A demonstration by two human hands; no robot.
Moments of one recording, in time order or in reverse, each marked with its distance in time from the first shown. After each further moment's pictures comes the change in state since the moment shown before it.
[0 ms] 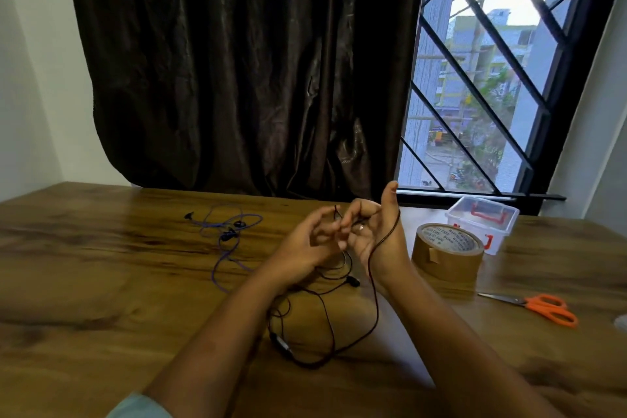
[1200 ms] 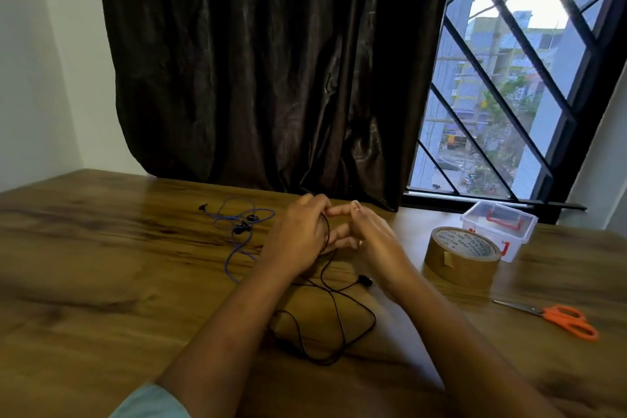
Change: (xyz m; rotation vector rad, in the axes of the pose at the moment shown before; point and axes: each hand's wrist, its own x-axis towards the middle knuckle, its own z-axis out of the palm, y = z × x) left_hand -0.004 0.017 -0.016 0.868 0.381 0.311; right_hand -0.010 0.001 0.008 -0.431 -0.164 0.096
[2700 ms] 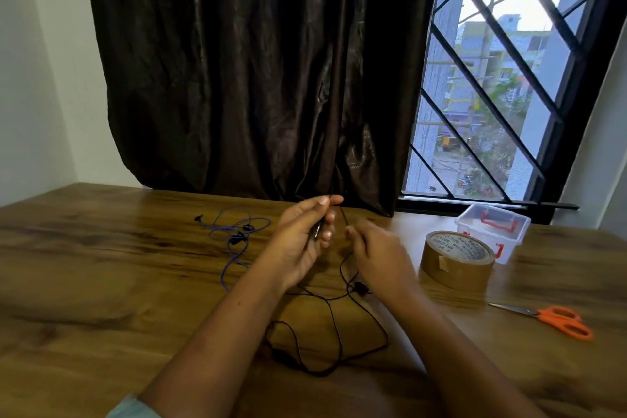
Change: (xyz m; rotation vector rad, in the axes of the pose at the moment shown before) left_hand 0.007 0.027 -0.009 -1.453 -0.127 -0.516; right_hand 0.002 0.027 -0.019 -0.976 0.283 -0.163
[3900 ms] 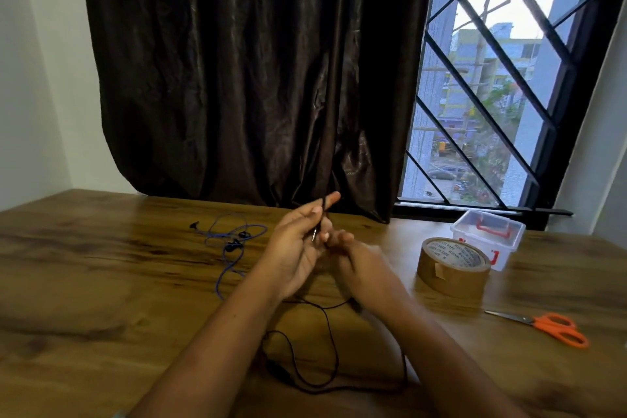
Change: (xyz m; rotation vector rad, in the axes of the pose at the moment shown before) left_hand -0.003 0.003 0.004 -0.030 -0.068 0.018; right_hand -0.005 -0.004 0.003 0.134 -0.202 -0.005
